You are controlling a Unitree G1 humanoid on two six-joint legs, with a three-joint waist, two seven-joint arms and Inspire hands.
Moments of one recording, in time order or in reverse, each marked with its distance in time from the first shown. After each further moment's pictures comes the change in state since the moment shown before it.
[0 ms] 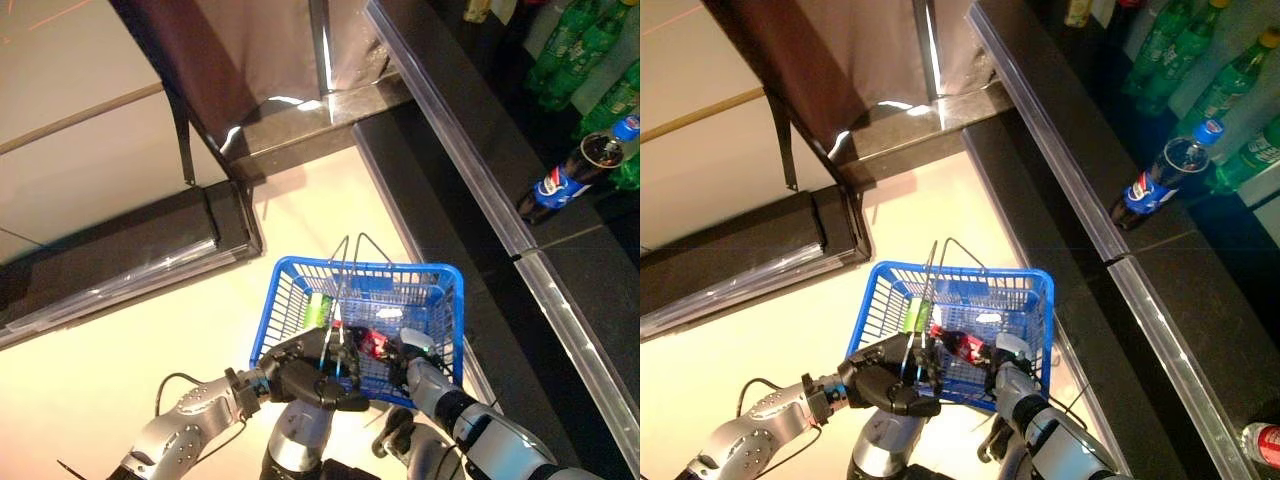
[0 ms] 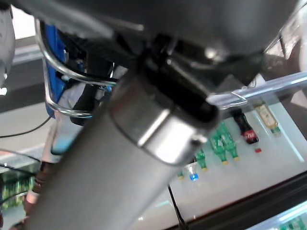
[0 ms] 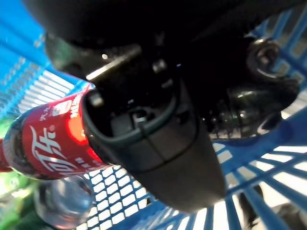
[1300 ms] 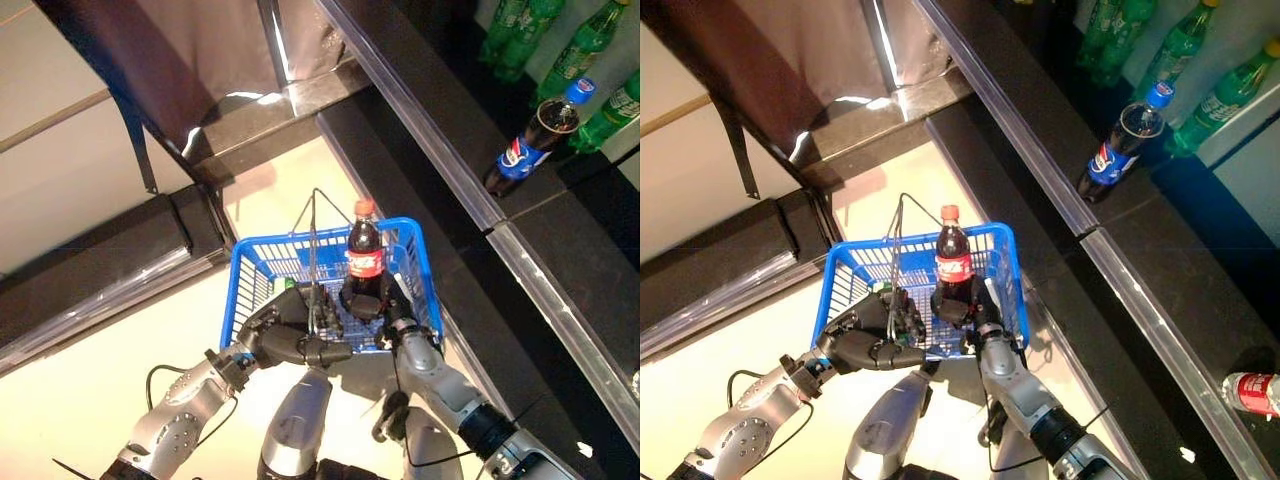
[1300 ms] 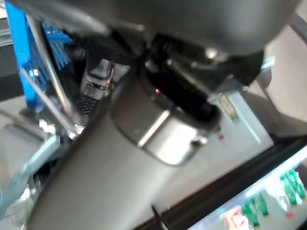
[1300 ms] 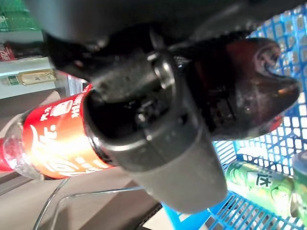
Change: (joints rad) left arm -0.034 0.019 0.089 0.022 -0.084 -0.171 0.059; right arm 0.170 -0.118 -0.119 -0.747 0.798 -0.354 -0.227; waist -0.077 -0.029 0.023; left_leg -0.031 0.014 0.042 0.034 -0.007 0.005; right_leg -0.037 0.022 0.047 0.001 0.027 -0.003
